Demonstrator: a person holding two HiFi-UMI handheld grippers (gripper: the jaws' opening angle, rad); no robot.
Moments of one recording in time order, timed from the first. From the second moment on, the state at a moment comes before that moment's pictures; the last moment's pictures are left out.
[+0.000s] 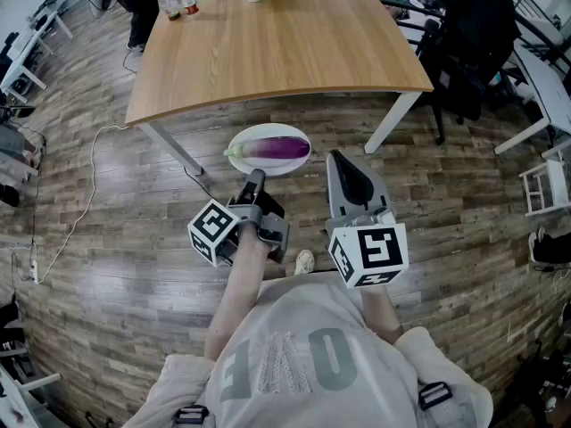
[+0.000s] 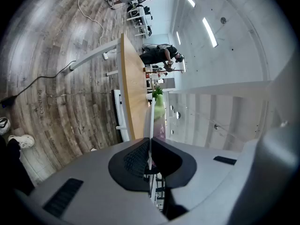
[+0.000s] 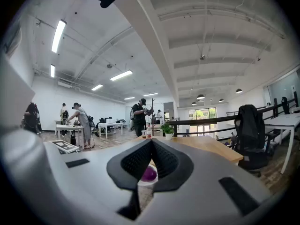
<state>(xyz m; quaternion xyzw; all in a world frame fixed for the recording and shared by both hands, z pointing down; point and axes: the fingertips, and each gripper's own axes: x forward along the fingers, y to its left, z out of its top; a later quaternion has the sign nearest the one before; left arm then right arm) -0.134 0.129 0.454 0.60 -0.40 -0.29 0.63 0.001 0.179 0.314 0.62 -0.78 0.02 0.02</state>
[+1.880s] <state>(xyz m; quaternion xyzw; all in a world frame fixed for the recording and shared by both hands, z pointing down) -0.114 0.078 0.441 0.60 -0.42 -0.31 0.60 0.053 0.152 0.330 0.62 -0.78 0.06 -0.01</state>
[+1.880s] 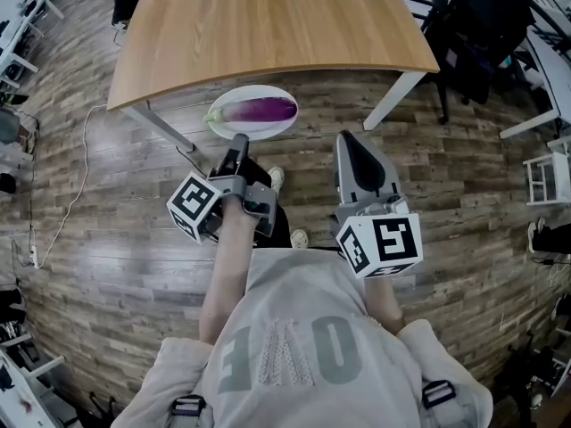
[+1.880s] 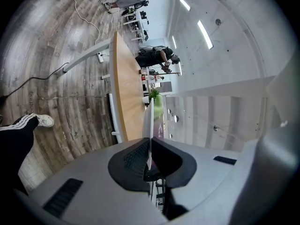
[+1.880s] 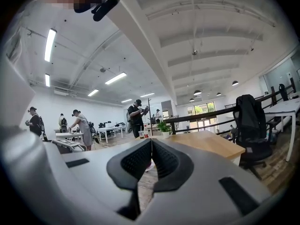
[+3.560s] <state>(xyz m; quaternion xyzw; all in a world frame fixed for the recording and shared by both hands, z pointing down) -0.134 -0.207 0.364 0.66 -0.38 -0.31 0.57 0.017 -0.142 0.307 0.62 -0.78 0.07 0.00</state>
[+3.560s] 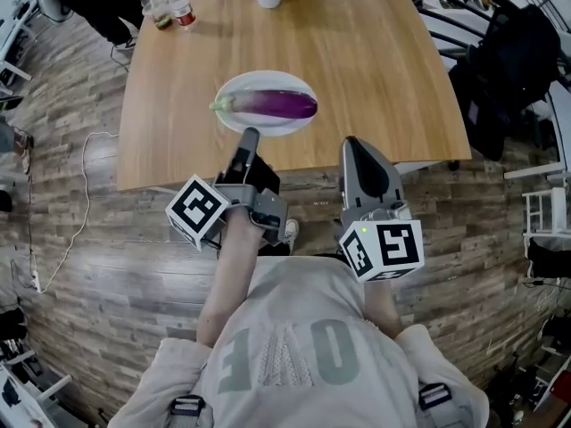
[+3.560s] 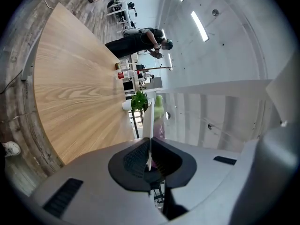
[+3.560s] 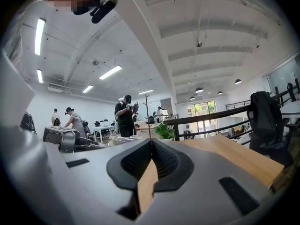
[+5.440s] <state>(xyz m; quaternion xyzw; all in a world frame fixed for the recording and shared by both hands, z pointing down) -0.010 -0.276 0.437 0.66 -0.37 -0.28 0.59 0.137 -0.201 0.312 0.65 -0.76 0.06 0.02</state>
